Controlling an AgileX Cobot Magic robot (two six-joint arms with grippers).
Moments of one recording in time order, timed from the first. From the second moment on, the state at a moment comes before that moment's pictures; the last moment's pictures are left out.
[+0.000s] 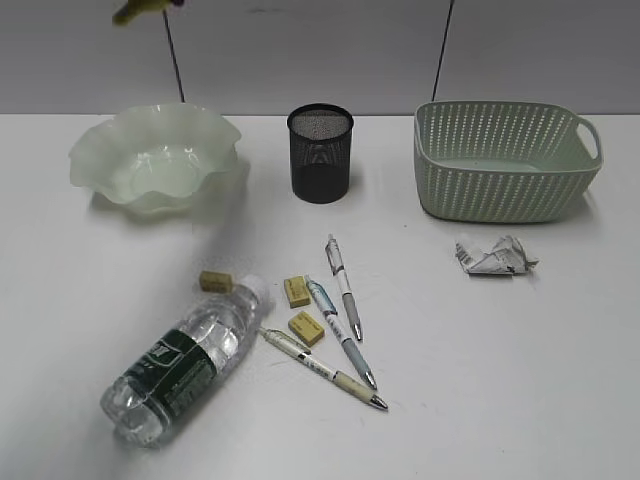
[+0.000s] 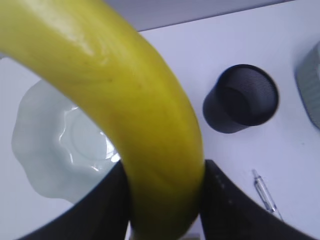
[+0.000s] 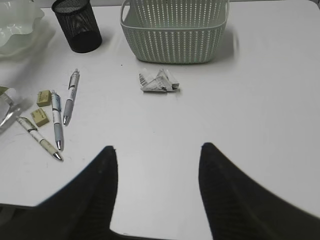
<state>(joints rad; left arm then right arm) -0.46 1.94 -2.11 0.10 1.22 -0.24 0.02 -0.01 -0.51 0.22 1.03 -0.07</state>
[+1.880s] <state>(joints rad) -0.26 2.05 -2.08 0.05 1.21 -0.09 0.02 -0.01 -0.51 0.22 1.03 -0.07</state>
